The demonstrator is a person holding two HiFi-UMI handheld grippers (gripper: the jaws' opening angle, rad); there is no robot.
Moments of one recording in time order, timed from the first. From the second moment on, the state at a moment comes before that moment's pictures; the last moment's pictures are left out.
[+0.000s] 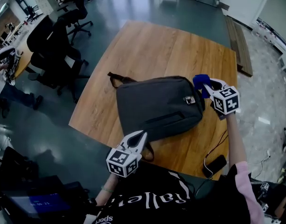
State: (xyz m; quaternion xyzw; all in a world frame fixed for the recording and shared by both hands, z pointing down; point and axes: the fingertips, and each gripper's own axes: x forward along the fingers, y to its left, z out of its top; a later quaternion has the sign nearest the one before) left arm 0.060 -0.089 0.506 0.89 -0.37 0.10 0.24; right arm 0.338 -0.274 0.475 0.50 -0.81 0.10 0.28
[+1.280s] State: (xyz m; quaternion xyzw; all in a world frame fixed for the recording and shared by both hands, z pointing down) left arm 0.096 -0.070 0.508 0.90 -0.34 0.10 0.24; right arm 0.368 -0.150 0.588 0.48 -0.78 0.17 0.35
